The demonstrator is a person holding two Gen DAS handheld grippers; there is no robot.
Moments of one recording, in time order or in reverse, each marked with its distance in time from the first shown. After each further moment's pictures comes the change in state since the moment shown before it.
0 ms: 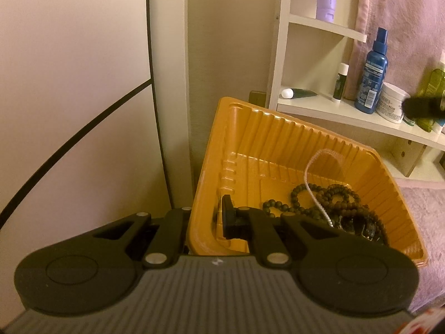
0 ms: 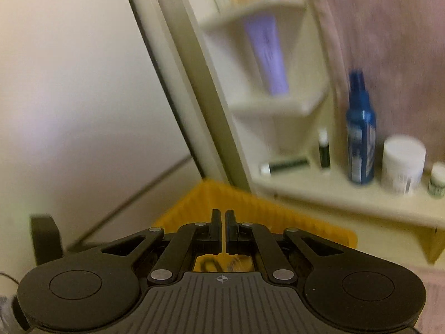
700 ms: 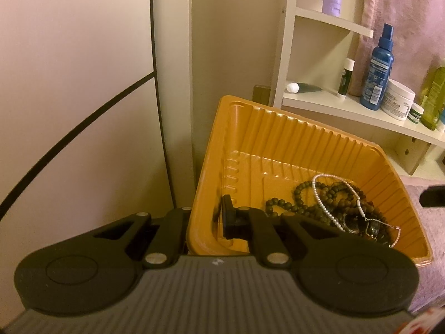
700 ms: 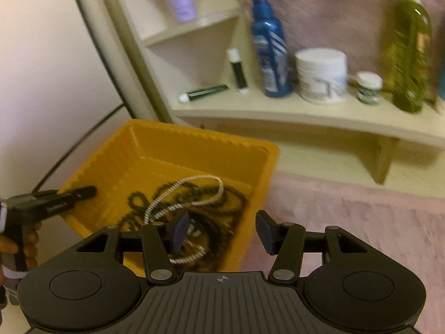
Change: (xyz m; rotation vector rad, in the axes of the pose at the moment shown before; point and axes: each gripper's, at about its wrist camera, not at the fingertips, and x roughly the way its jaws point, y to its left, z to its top) left arm 0.011 0.002 -0.001 -0.012 0.020 0.001; right arm -0.023 -0.059 -0.067 0.115 0.134 -0.211
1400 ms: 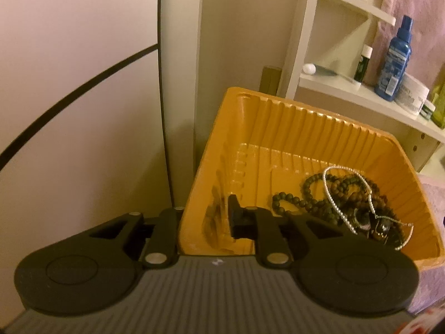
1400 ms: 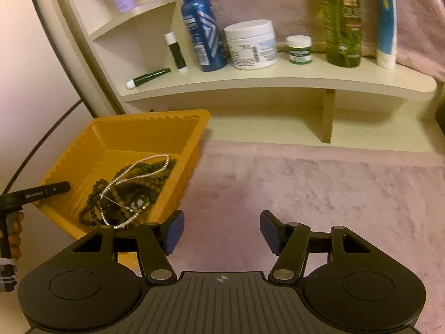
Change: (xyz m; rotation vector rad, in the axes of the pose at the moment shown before) left arm 0.035 0.009 -0.004 -0.039 0.070 -0.025; right arm -0.018 -0.035 -0.023 0.094 0.029 -0.127
